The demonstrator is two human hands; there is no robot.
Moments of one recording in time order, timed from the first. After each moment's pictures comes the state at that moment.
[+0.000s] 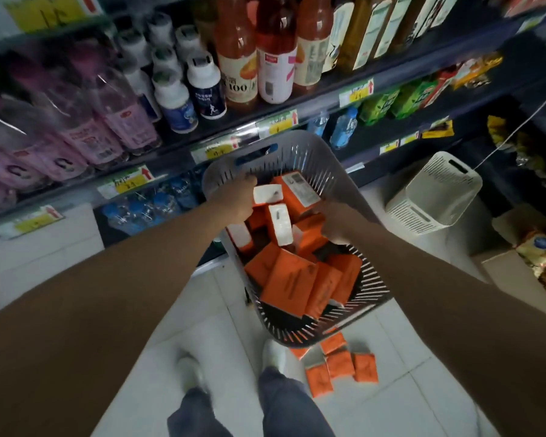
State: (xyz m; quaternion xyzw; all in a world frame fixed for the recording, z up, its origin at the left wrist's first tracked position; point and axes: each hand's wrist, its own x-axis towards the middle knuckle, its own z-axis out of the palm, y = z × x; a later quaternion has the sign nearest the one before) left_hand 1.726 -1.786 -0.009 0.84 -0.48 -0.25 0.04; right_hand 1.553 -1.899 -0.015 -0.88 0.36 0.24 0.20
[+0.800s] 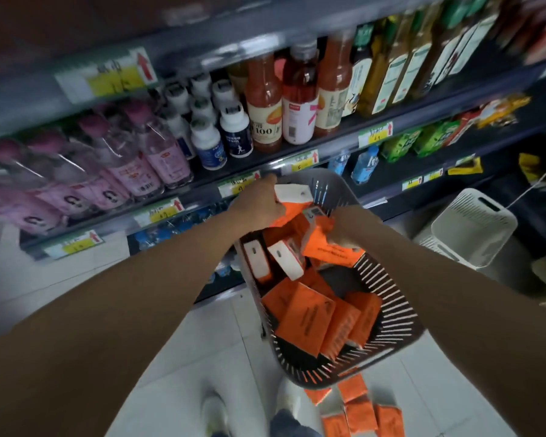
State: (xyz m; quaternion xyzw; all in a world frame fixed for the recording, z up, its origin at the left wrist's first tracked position) left_hand 1.731 -1.802 0.058 0.86 -0.42 -0.24 0.16; right_hand 1.594 -1.919 0.028 -0.88 0.38 0.25 0.15
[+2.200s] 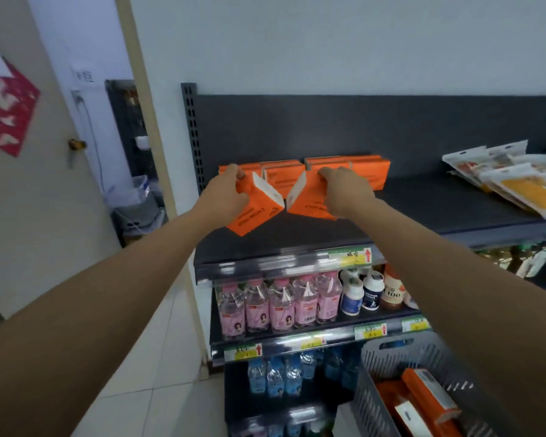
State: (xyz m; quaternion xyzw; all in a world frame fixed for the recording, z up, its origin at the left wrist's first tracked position) left_hand 1.928 -1.524 0.344 0.88 -0.33 0.05 0.35; right_hand 1.828 -1.707 0.354 -0.96 0.22 -0.16 0.01
